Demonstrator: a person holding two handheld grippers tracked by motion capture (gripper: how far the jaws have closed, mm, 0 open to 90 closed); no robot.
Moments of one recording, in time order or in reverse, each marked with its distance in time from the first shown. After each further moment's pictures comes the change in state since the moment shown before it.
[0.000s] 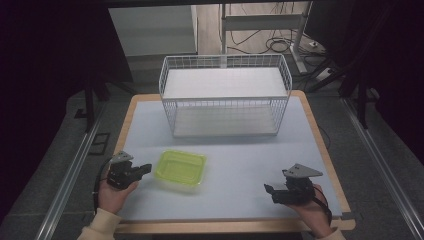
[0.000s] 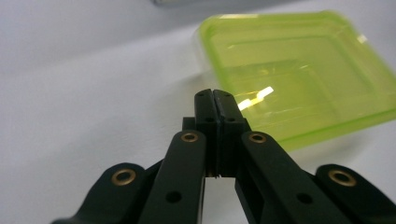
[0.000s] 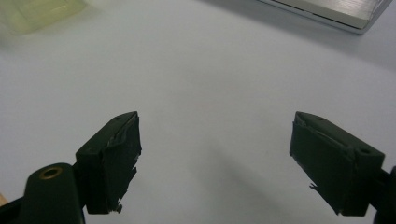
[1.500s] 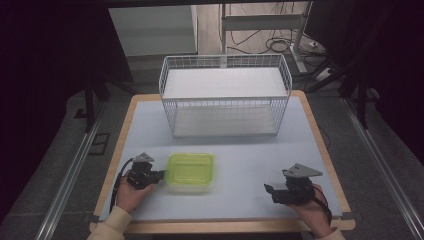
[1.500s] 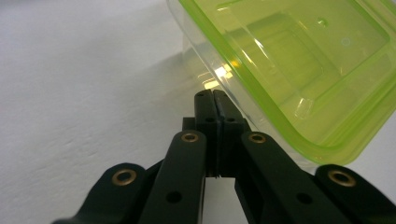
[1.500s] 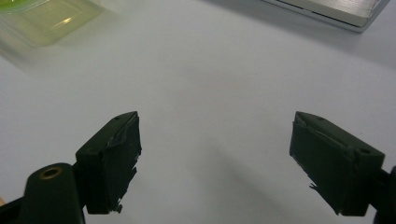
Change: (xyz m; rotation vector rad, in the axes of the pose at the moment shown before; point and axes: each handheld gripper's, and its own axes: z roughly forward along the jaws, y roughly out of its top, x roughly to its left) left arm -0.021 0.001 0.045 0.114 -0.138 0.053; right arm -0.001 0.000 0.001 0.003 -0.004 0.003
